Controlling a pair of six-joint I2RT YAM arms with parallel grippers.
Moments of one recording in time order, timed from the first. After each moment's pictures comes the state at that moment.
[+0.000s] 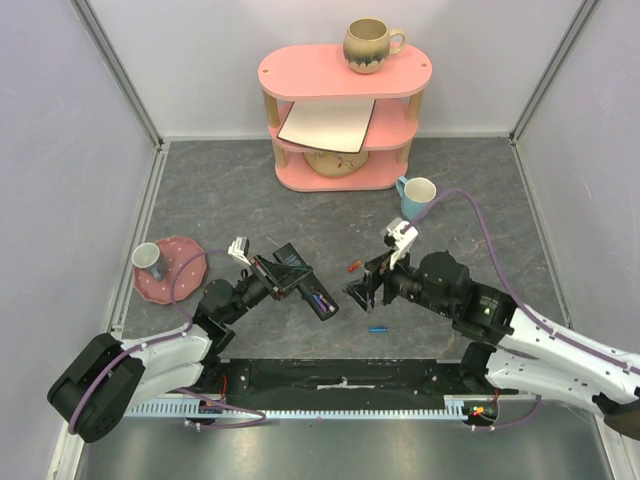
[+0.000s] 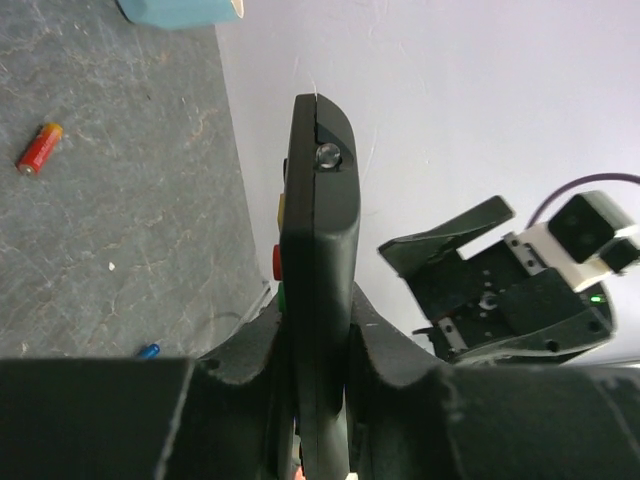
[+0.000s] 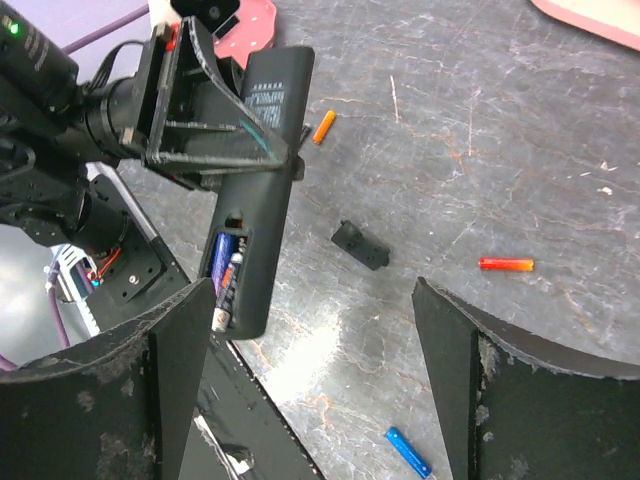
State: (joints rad) left arm -0.64 1.00 0.05 1.05 0.22 -1.42; right arm 1.02 0.83 0.77 -0.24 0.09 0.33
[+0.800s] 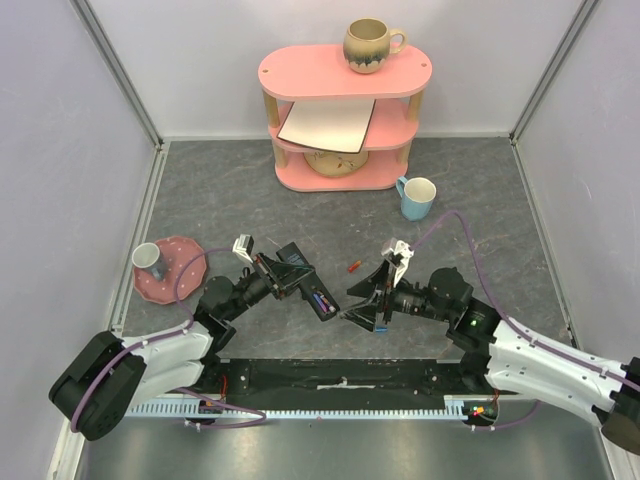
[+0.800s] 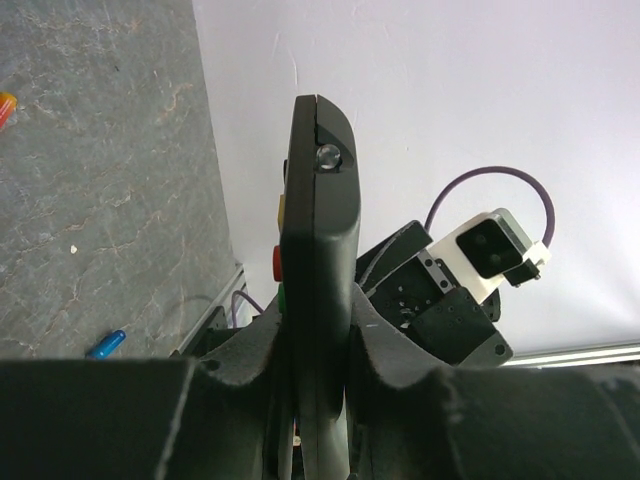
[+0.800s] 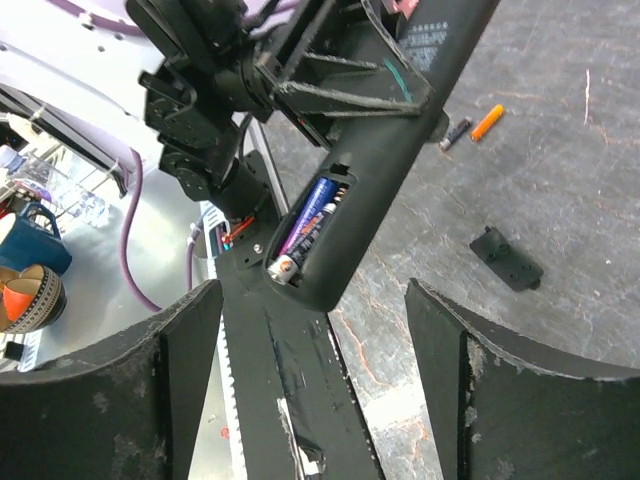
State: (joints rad) left arm -0.62 1.02 0.07 1.05 0.29 -1.50; right arm 0.92 0.73 0.39 0.28 -0.37 0.47
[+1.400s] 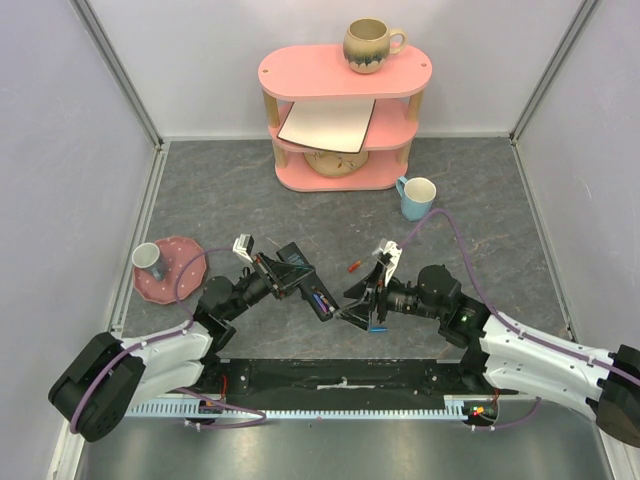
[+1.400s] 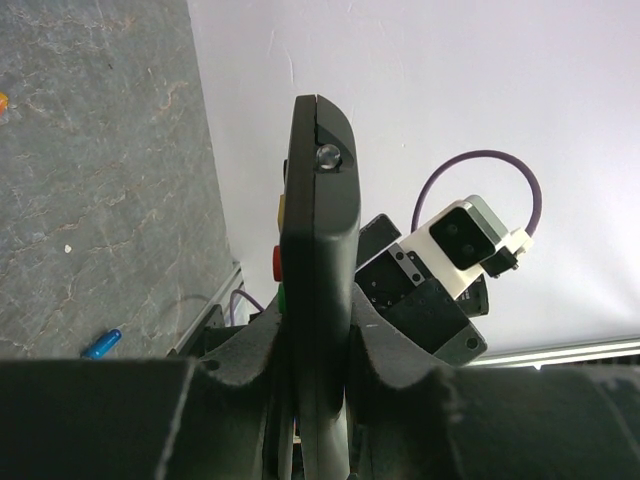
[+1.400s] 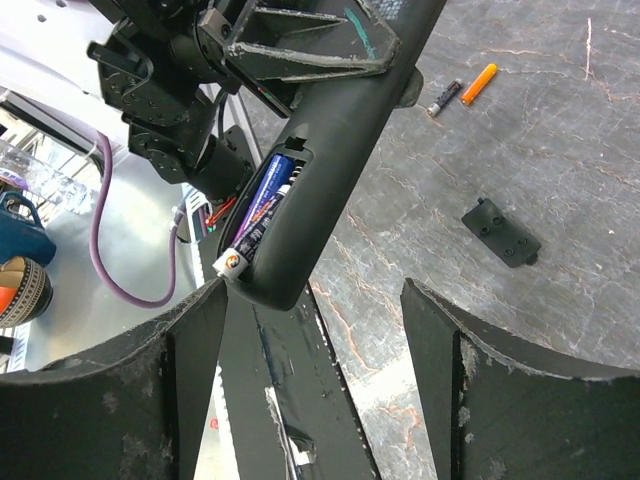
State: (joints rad) left arm -0.62 1.01 0.08 1.05 0.30 -1.50; right arm 0.92 0.83 0.39 0.30 -0.37 0.47
